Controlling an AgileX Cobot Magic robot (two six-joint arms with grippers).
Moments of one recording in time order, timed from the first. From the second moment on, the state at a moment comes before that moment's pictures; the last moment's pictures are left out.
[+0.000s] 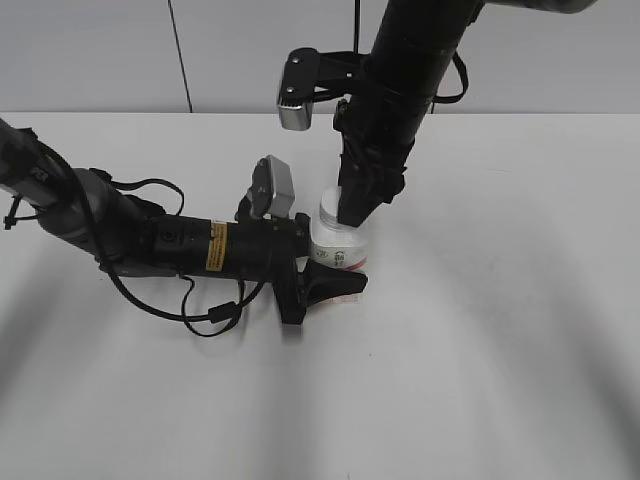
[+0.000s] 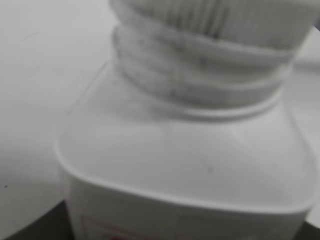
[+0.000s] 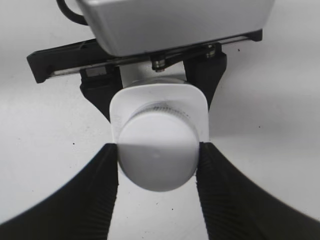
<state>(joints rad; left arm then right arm) -0.37 2.40 -1.23 1.35 -1.07 -0.58 0.53 2.12 -1.79 0.29 1.19 -1.15</state>
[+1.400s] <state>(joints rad) -0.37 2.40 -1.23 1.35 -1.07 -0.58 0.53 2.10 -1.78 0.30 1.20 -1.11</state>
